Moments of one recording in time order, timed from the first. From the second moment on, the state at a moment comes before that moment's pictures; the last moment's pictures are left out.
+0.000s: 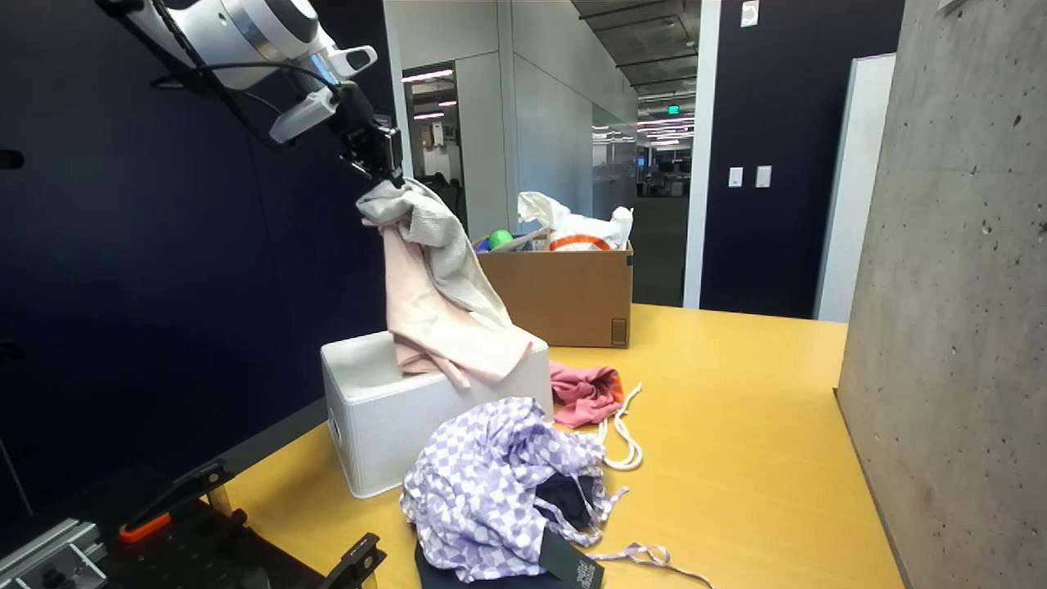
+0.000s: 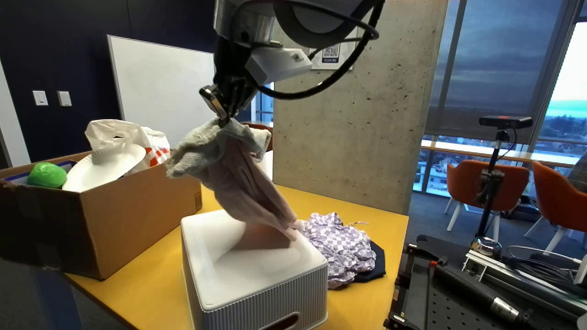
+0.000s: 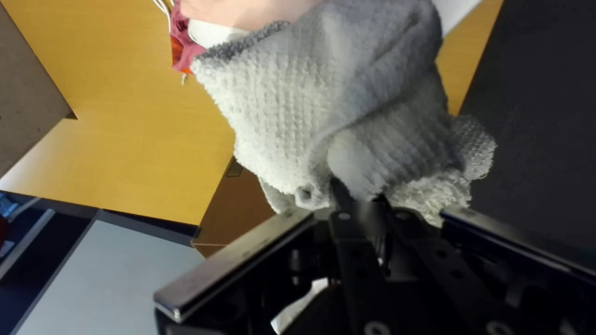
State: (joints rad) arm 0.34 0.30 -0.04 -1.73 -0.51 2.41 0.54
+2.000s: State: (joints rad) arm 0.24 0.61 -0.06 -1.51 -0.31 2.44 0.47
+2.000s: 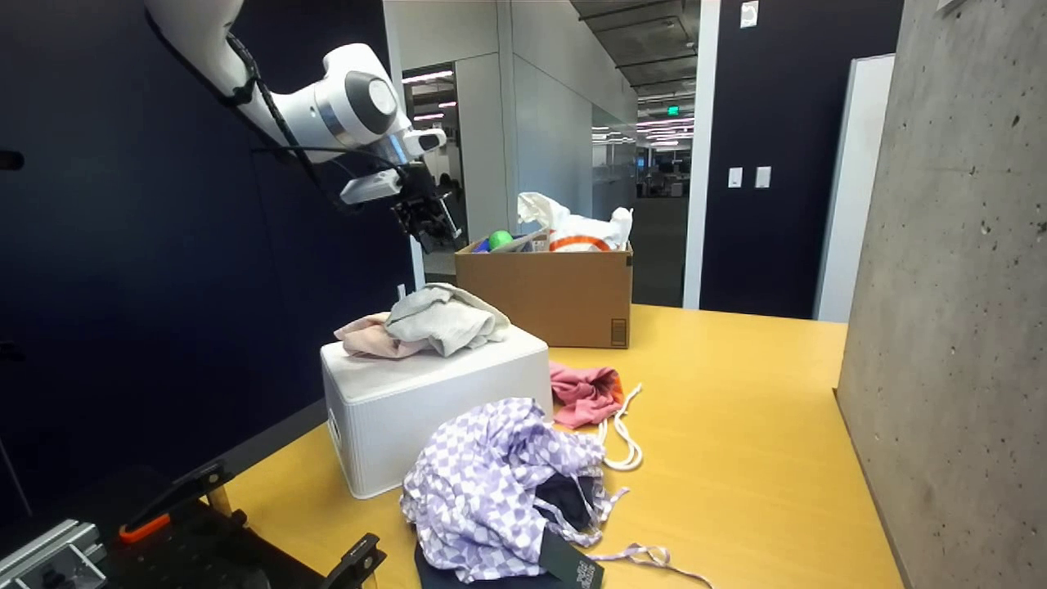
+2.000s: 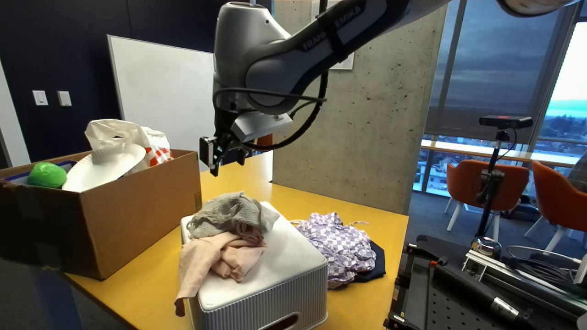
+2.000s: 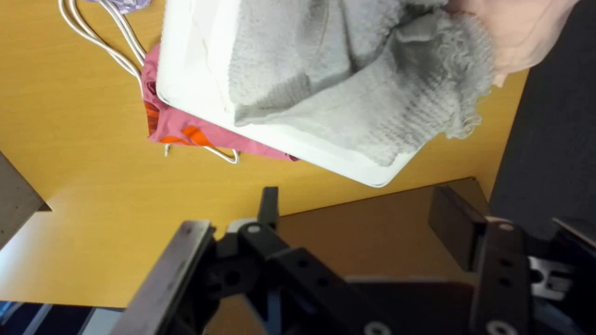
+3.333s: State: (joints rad) arm 0.08 0.80 0.02 -1.33 0.07 2.22 0.26
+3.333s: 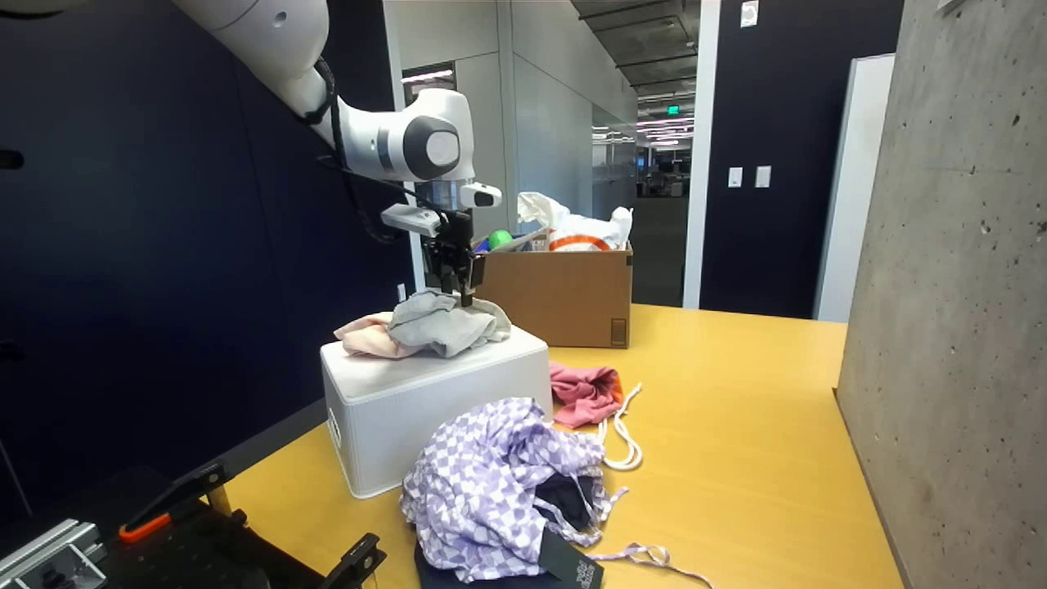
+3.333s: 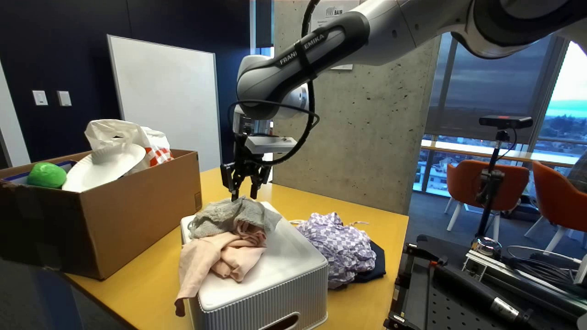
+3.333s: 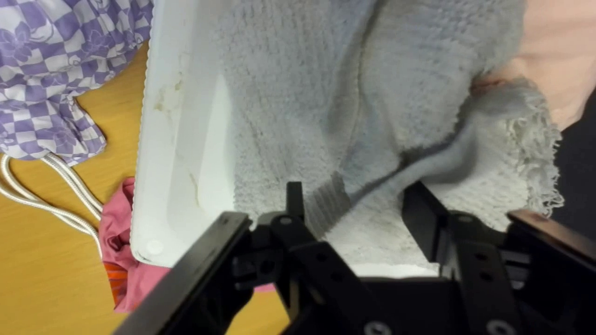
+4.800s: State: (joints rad) arm 0.06 0.33 -0.12 -1.67 -0.04 2.27 0.31
